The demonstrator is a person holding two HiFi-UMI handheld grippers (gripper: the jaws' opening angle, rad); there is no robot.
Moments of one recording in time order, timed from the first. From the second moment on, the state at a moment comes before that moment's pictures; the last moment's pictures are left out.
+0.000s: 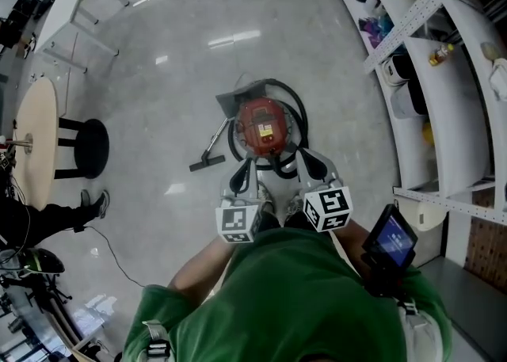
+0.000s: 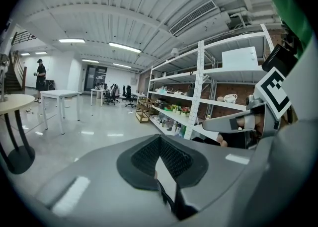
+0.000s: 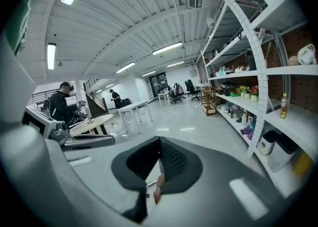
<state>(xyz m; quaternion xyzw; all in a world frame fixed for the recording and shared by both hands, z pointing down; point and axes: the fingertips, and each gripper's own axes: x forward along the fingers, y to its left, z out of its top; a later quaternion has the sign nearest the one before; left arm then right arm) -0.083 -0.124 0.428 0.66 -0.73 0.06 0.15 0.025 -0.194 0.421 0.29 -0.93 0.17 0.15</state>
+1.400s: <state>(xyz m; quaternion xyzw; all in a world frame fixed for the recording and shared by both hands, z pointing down) -0.124 -0.195 0.607 0.60 -0.72 0.16 0.29 -0.030 -0.280 0.581 0.23 -0.91 0.21 0.25</state>
